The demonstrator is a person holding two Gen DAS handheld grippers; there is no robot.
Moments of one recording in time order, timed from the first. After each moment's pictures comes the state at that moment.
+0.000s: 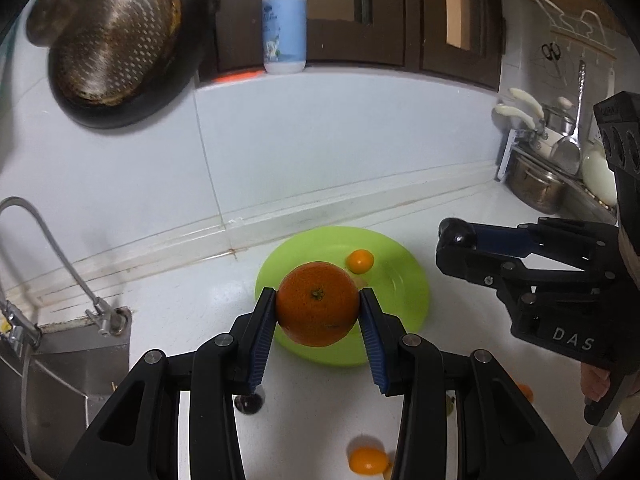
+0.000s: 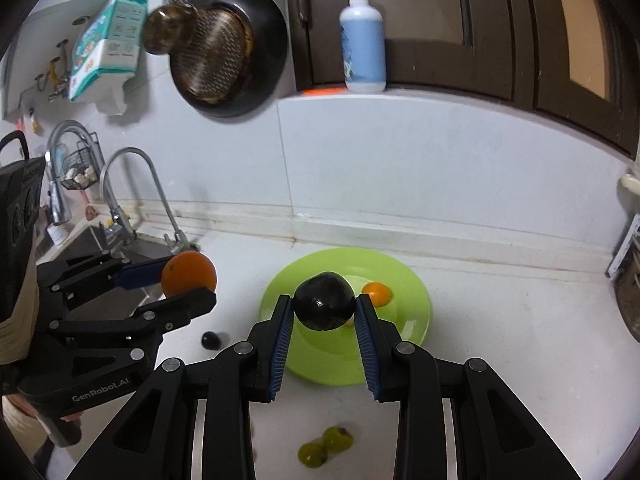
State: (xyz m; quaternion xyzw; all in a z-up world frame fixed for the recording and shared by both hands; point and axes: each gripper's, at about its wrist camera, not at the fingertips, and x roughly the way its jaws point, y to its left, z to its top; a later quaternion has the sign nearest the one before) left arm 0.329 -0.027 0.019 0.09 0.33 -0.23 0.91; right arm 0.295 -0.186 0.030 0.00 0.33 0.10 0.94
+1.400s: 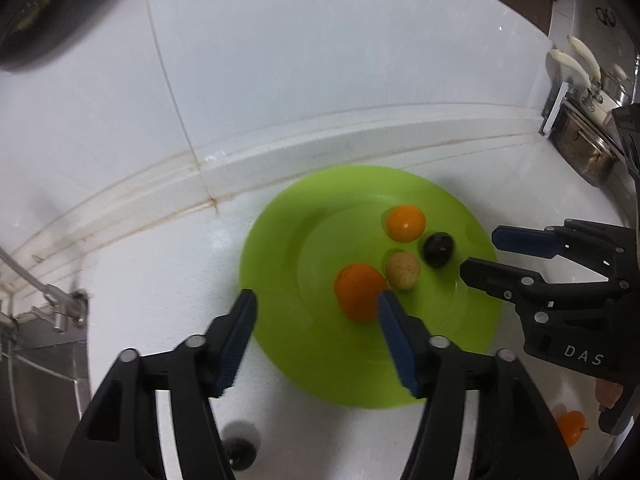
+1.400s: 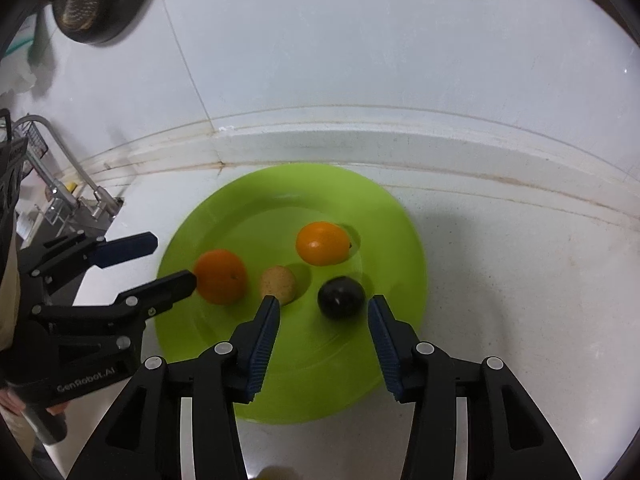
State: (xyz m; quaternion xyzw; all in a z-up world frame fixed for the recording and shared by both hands) left arm 0.413 -0.059 -0.054 0.11 0.44 -0.20 0.87; right arm 0.388 -0.222 -0.062 0.03 0.46 0.07 0.88
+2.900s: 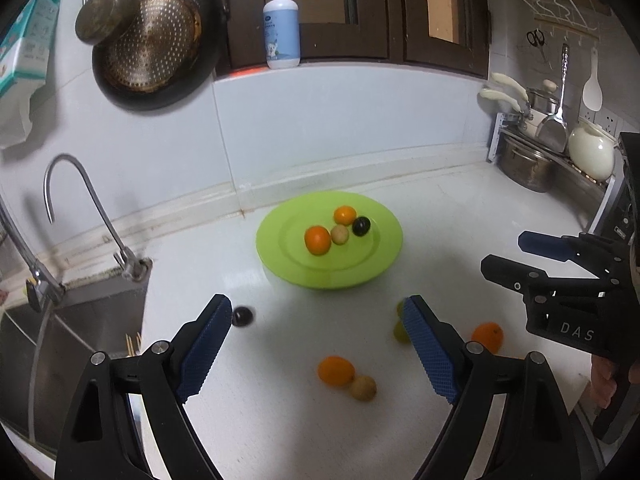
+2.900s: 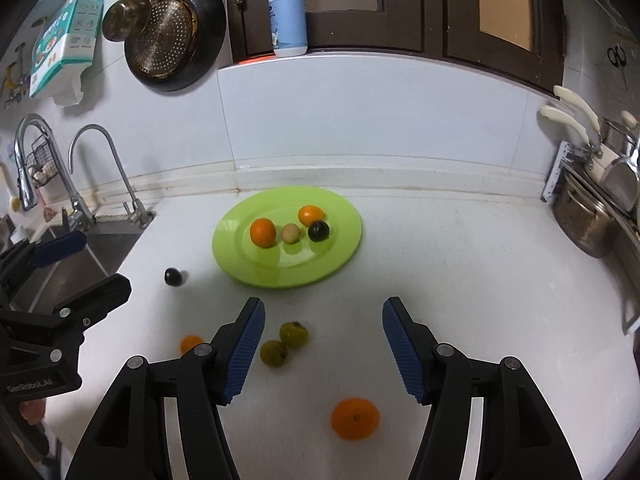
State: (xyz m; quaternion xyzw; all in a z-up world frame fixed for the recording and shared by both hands) left arm 0.219 -0.015 0.015 0.09 0.33 -0.20 0.92; right arm 0.194 -0.210 0.010 0.02 0.36 -0.01 0.93
